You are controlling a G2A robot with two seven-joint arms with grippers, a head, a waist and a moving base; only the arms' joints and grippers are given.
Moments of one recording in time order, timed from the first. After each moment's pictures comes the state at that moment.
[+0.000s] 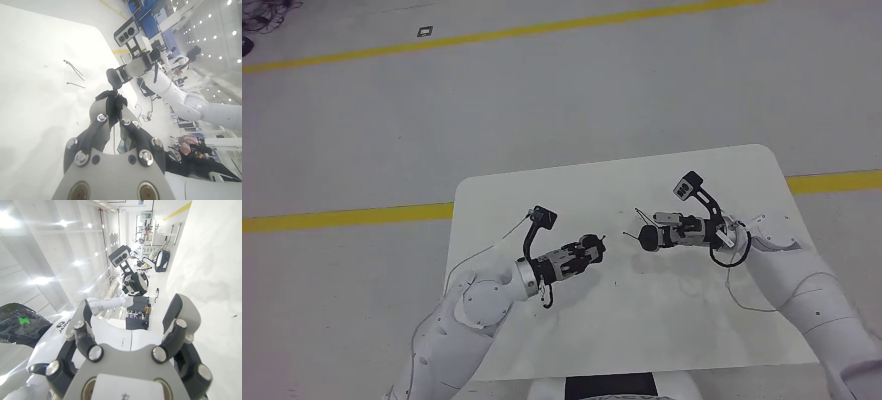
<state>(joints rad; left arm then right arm) 1.49 -1.09 -1.13 -1.81 0.29 -0.30 -0.60 -1.14 -1.11 1.14 -1.11 0.68 -0.34 1.38</state>
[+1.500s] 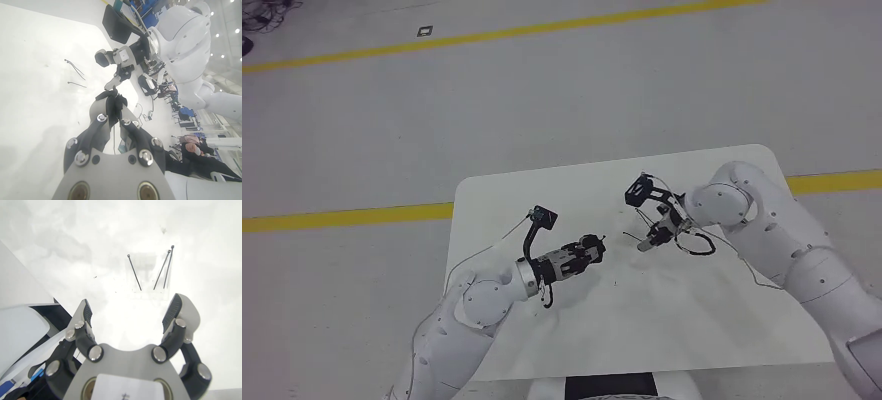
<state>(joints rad) 1.49 -1.09 -1.13 -1.81 0.30 -0.30 -0.60 -0.88 -1.07 0.85 -1.43 -0.60 -0.34 1.32</state>
